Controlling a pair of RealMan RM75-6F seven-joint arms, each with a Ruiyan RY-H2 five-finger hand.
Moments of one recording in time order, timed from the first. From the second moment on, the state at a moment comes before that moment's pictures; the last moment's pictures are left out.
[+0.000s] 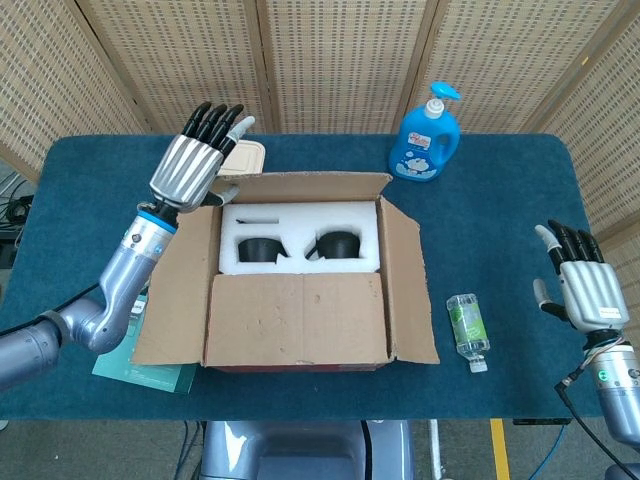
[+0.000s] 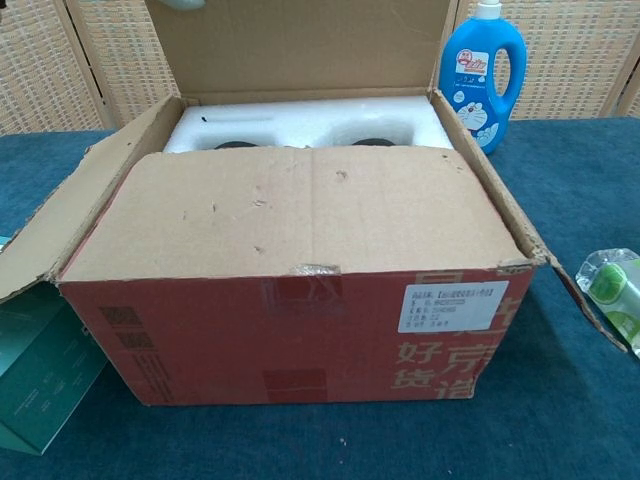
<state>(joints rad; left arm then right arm) -0.98 -1.31 -0.33 -1.36 1.16 0.98 0.32 0.33 -0.98 0.19 -1.71 -1.24 1.22 -0.08</state>
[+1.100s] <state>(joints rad) -1.08 -1.40 -0.36 -1.16 1.02 0.87 0.37 0.33 -0.97 0.18 -1.72 -1.24 1.23 -0.07</state>
